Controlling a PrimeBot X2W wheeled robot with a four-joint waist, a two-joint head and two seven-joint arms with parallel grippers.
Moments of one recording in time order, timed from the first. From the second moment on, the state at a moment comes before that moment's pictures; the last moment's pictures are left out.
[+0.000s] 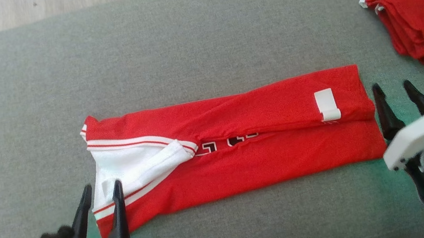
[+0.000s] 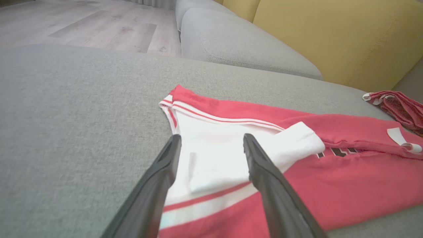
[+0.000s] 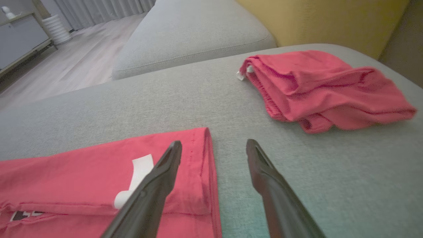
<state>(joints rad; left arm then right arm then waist) -0.09 0.33 -0.42 0.24 -0.60 0.02 -0.20 -0.21 -0.06 -0.09 0.30 0.18 0.13 0.12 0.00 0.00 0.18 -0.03</state>
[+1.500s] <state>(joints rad) 0.07 0.28 -0.29 0.06 -0.56 0.18 -0.25 -0.28 -0.04 -0.26 0.64 0.14 0.13 0.11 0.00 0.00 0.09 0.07</state>
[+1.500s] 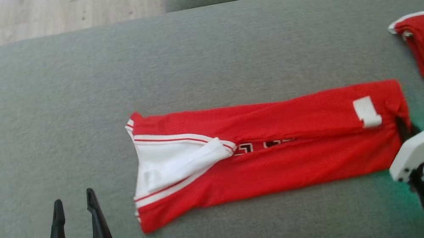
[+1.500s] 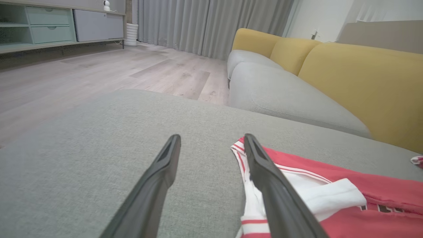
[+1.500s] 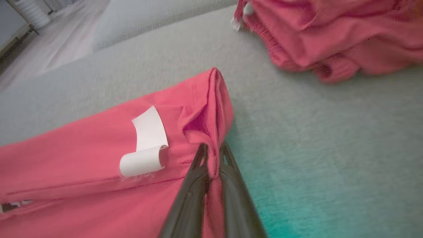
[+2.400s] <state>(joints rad) 0.06 0.27 -0.36 0.09 -0.55 0.16 -0.24 -0.19 -0.05 0.09 0.11 0.50 0.13 0.37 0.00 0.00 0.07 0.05</state>
